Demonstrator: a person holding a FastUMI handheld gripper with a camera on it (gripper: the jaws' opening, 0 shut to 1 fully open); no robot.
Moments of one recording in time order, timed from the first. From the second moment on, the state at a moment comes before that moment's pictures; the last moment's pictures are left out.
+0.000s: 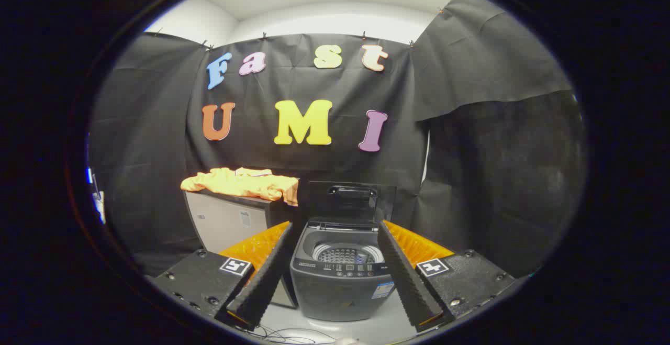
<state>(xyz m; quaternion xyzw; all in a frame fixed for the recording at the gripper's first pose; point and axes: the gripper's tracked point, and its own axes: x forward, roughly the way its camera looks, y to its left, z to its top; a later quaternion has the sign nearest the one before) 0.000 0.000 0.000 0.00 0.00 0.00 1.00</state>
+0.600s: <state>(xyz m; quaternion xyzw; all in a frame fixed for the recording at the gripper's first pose) 0.001 0.002 0.003 0.00 0.00 -0.01 1.00</state>
